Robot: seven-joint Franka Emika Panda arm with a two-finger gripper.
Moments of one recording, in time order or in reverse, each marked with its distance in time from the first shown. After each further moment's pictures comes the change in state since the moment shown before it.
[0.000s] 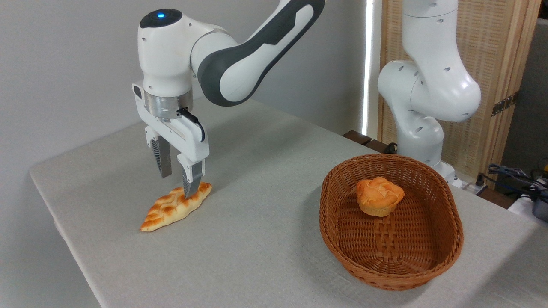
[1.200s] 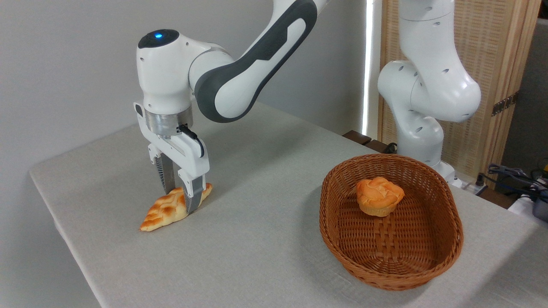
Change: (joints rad) arm 0.000 0.063 0.000 -0.003 0.058 0.042 -0.018
